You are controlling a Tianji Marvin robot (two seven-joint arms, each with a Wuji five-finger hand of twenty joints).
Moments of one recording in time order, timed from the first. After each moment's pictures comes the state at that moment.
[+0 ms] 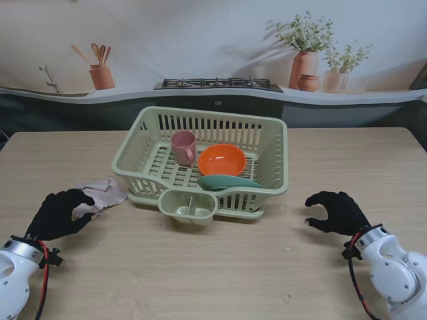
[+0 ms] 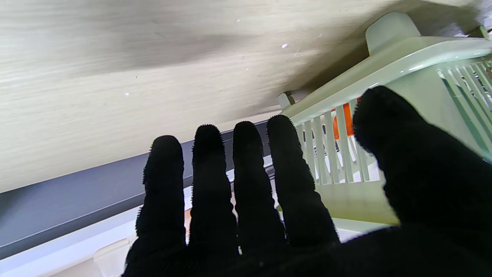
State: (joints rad) left arm 1.94 -1.09 -1.77 -1.64 0.78 -0.47 0.13; right arm -1.82 -1.07 1.62 -1.55 -0.80 -0.41 -0.03; left_hand 0.72 -0.54 0.84 -0.13 0.77 0.31 0.54 0.42 0.57 0.40 0.65 0.44 0.44 0.59 0.75 0.70 0.15 0.60 1.15 0.66; right_hand 0.44 -0.61 0.90 -0.16 0.62 0.14 0.64 0.34 0.61 0.17 0.66 0.37 0.51 0.16 0.57 0.38 0.21 0.22 1.09 0.56
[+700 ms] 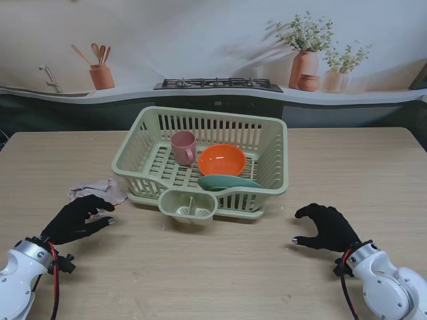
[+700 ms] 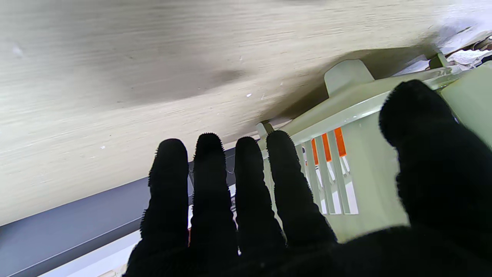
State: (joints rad) left arm 2.00 -1.09 -1.75 -1.77 0.43 -0.41 -0.15; right arm -1.90 -1.07 1.57 -1.58 -0.79 -0.41 -0.07; left_hand 0.69 -0.45 0.70 -0.13 0.83 0.32 0.35 0.39 0.56 0.41 0.63 0.44 0.44 0.59 0.73 0.70 0.16 0.61 1.15 0.67; right_hand 0.42 -0.58 0.67 -0.12 0.43 0.18 0.76 0.36 0.40 0.17 0.79 0.38 0.38 0.15 0.70 0.42 0.17 0.16 1.13 0.56
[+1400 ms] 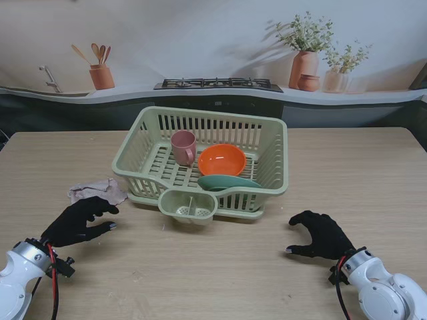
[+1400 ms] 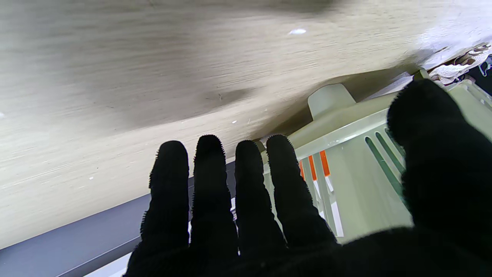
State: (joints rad) left arm 2.03 -1.08 -1.76 -1.81 0.37 -0.45 -0.20; right arm -1.93 -1.07 1.55 -1.60 -0.78 -0.41 -0.05; left_hand 0.66 -0.53 0.82 -0.12 0.87 0.34 0.24 0.43 0.55 0.42 0.60 0.44 0.44 0.59 0.70 0.69 0.18 0.61 1.14 0.67; right_hand 0.41 -0.58 0.63 -0.11 0.38 0.19 0.78 0.36 0.37 0.18 0.80 0.38 0.36 0.15 0.71 0.44 0.15 0.15 1.14 0.56
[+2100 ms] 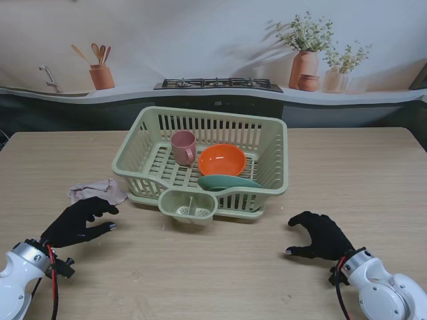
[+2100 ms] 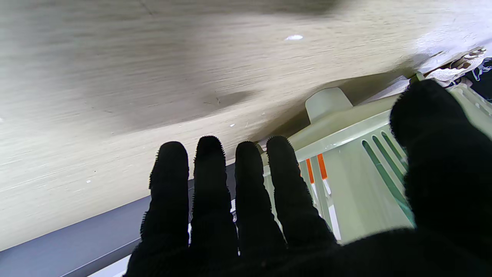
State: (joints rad) left arm 2.04 -1.08 -1.76 -1.82 0.36 -0.44 -0.20; right arm -1.93 -1.07 1.55 -1.60 -0.79 -0.42 -0.04; left_hand 0.65 -0.53 0.82 -0.12 0.87 0.34 0.23 0.43 0.55 0.42 0.60 0.44 0.44 0.59 0.70 0.68 0.18 0.61 1.12 0.65; right_hand 0.40 -0.58 0.63 -0.11 0.37 0.19 0.78 0.34 0.36 0.18 0.80 0.38 0.35 0.15 0.71 0.44 0.14 0.15 1.13 0.56
